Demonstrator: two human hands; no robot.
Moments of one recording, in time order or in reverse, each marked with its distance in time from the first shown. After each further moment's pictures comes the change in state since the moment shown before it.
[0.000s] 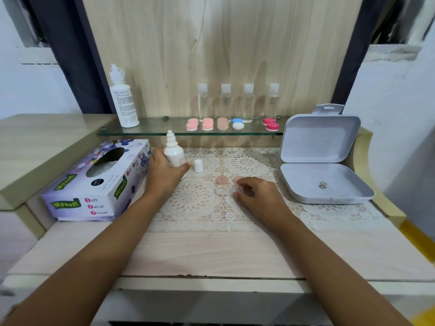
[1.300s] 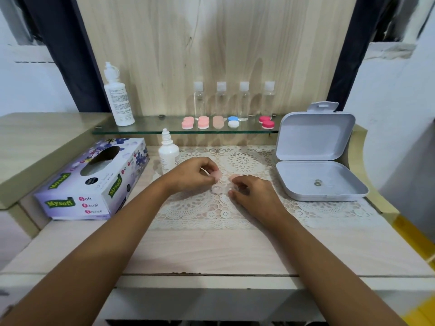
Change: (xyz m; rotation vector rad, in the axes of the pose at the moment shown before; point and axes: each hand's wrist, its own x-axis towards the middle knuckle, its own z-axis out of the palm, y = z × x) left_hand -0.009 0.043 0.016 0.191 -0.724 0.224; right_hand 0.000 0.001 0.000 -0.016 -0.005 -0.014
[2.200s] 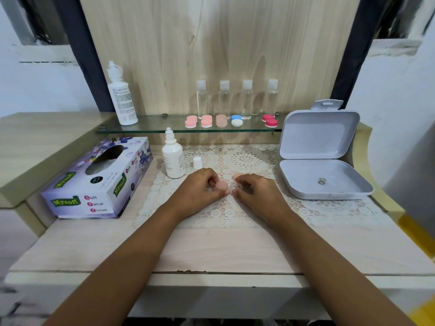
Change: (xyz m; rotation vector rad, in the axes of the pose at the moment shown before) left_hand -0.028 -0.008 0.035 0.098 0.251 0.071; right_hand 0.000 0.001 0.001 -0.019 0.007 -0.029
